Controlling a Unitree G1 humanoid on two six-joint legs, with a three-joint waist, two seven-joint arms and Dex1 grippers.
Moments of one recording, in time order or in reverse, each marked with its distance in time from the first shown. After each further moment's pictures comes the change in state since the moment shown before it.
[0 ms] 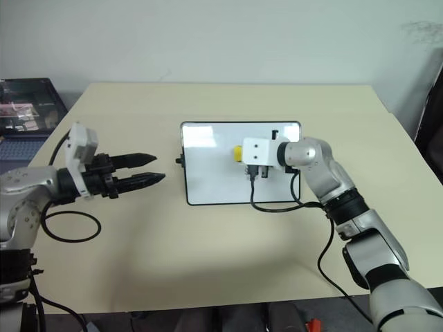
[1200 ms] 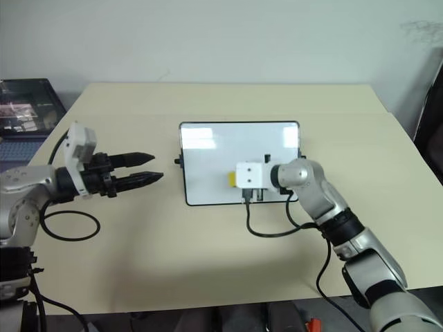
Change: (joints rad) left arm -0.015 0.000 -0.002 0.042 0.023 -0.023 -0.023; right arm 0.107 0.033 0.040 -0.175 -0.020 0.128 0.061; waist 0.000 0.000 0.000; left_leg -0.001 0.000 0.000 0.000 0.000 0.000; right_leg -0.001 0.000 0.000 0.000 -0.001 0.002
